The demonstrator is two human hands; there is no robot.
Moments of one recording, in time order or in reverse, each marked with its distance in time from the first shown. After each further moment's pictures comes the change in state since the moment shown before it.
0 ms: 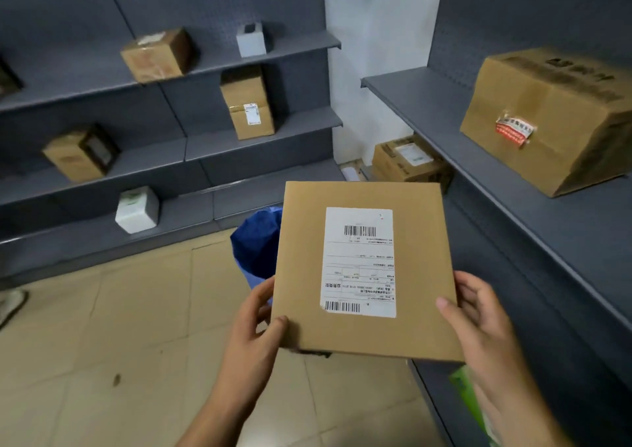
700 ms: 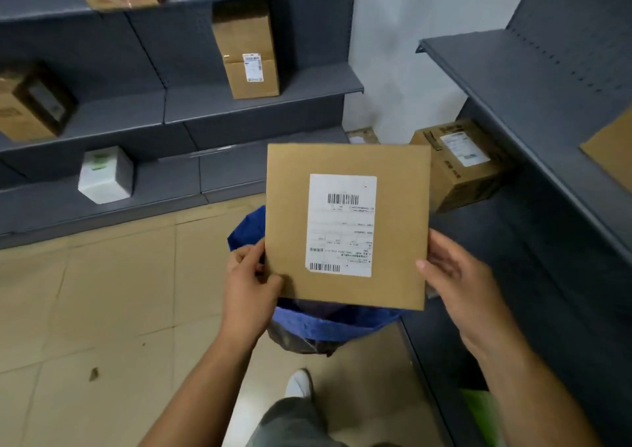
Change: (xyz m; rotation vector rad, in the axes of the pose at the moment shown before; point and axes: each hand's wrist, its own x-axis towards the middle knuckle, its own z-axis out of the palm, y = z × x) left_hand 0.299 -0.054 -0.068 0.194 0.137 -0.041; right_hand 0.222 -0.002 0.192 -0.274 -0.162 0.077
